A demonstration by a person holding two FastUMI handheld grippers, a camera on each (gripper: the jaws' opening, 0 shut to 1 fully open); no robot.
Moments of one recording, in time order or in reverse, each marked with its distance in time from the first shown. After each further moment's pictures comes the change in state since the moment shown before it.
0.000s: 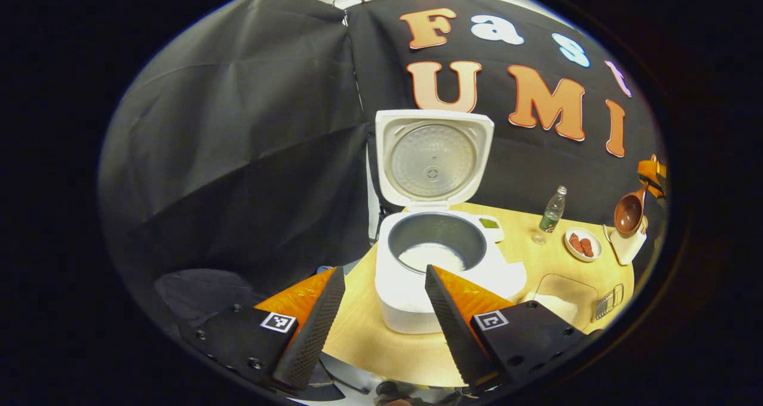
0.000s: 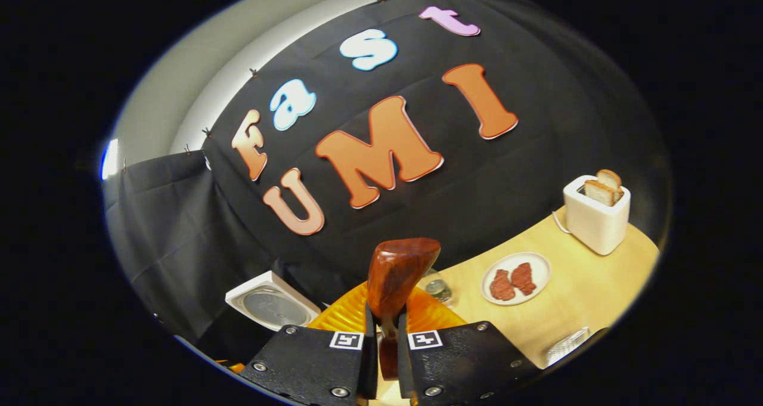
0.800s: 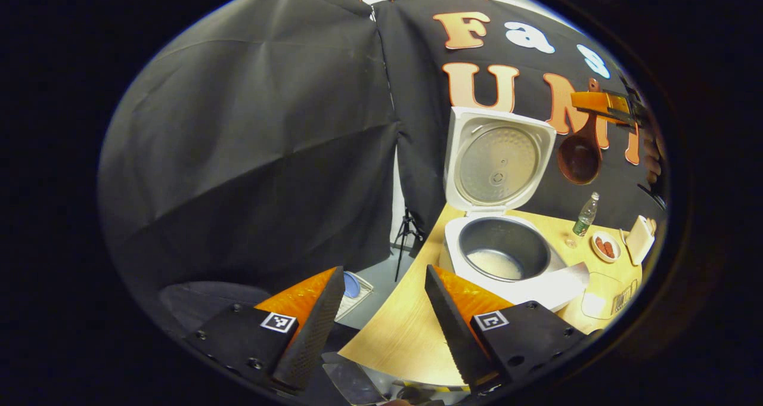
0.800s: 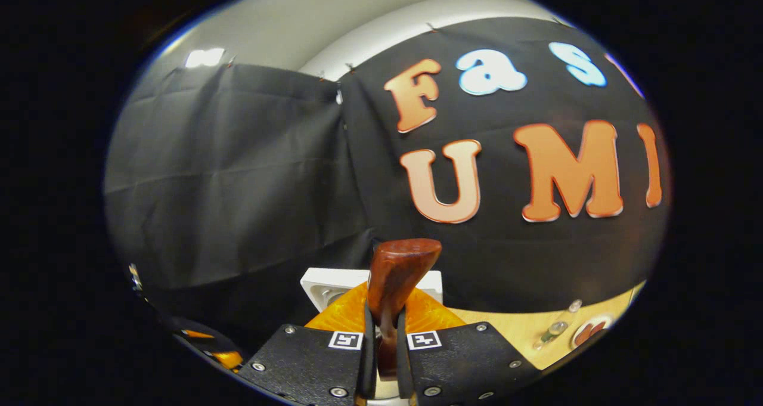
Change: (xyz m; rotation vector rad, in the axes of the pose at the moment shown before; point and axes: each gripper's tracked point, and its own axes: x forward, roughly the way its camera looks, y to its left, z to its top) left arm 0.056 0.131 -0.004 -0.018 -0.003 0.023; right arm 0.078 0.342 -0.095 -0.347 0.034 0.451
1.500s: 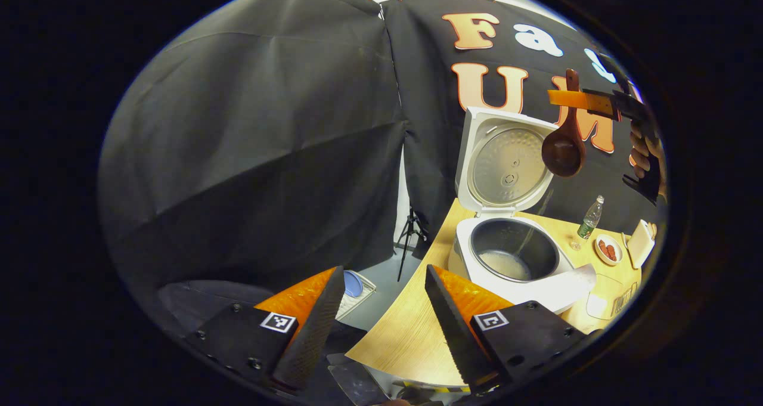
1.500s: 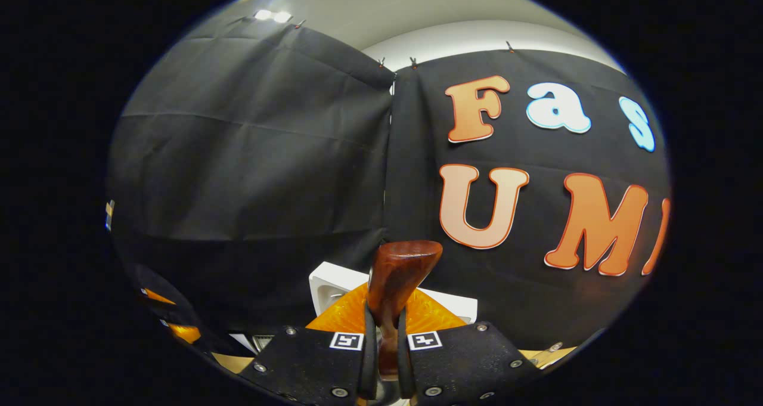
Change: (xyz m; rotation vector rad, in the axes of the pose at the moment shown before) left arm 0.009 0.034 -0.002 -0.027 0.005 0.032; right arm 0.061 0.089 -0.020 -0.458 -0.023 0.078
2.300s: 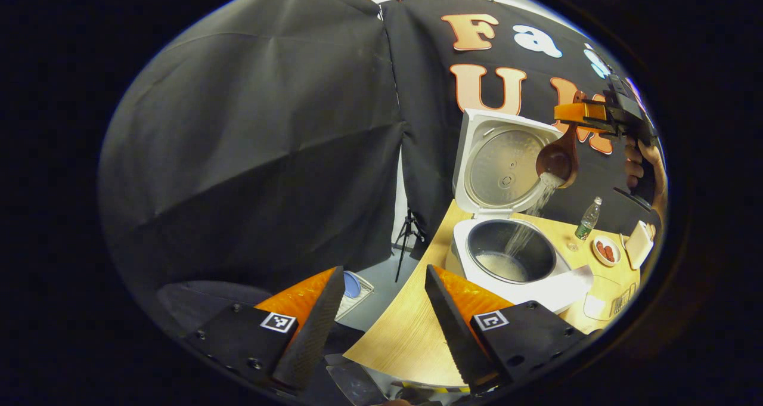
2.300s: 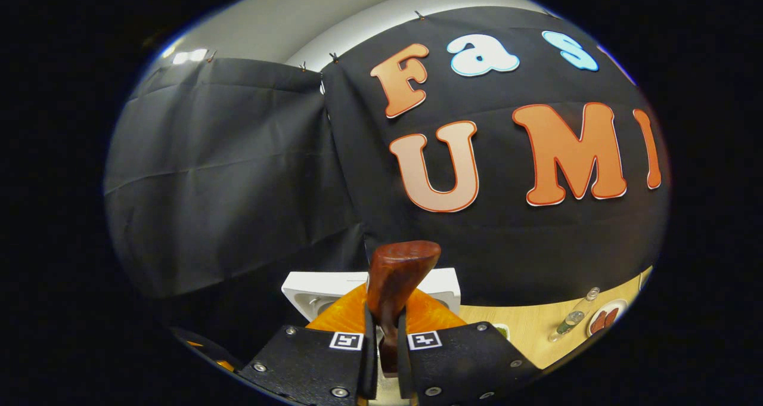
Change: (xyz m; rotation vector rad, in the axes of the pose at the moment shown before) left arm 0.001 -0.003 0.004 -0.004 -0.006 -0.010; right arm 0.011 -0.045 -0.038 0.377 0.057 -0.126
